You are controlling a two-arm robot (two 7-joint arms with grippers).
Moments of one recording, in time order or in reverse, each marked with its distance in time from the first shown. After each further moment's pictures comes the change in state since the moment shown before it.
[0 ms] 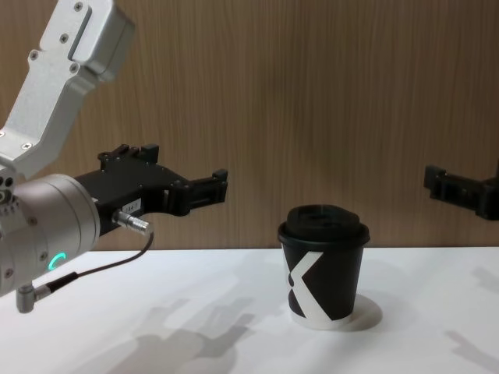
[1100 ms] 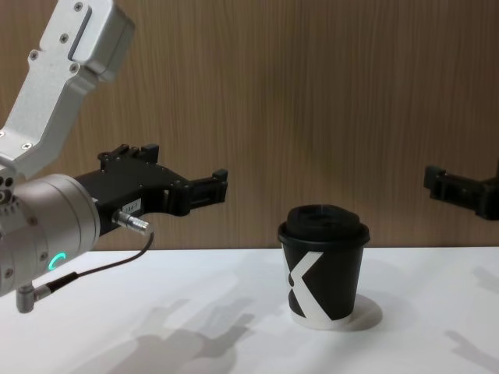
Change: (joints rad) left arm 0.000 0.000 0.000 0.000 0.000 0.000 0.000; right arm 0.000 0.000 0.000 0.000 0.000 0.000 0.000
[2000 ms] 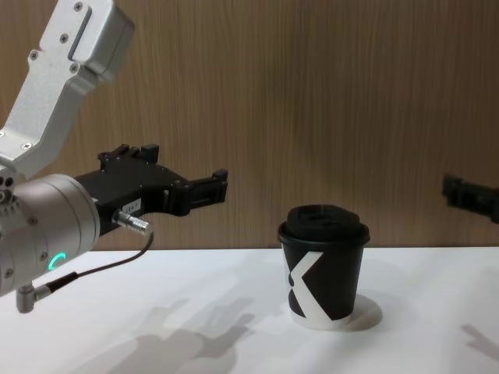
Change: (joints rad) left arm 0.000 0.000 0.000 0.000 0.000 0.000 0.000; right arm 0.000 -0.016 0.022 -0.005 -0.019 0.063 -0.050
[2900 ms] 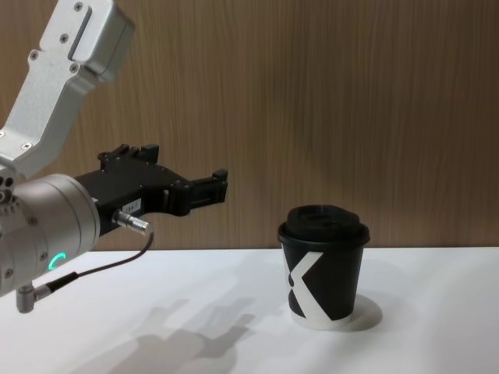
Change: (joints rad) left arm 0.000 0.000 0.000 0.000 0.000 0.000 0.000; right arm -0.113 -0.010 0.081 -0.108 -0.032 0.311 -0.147
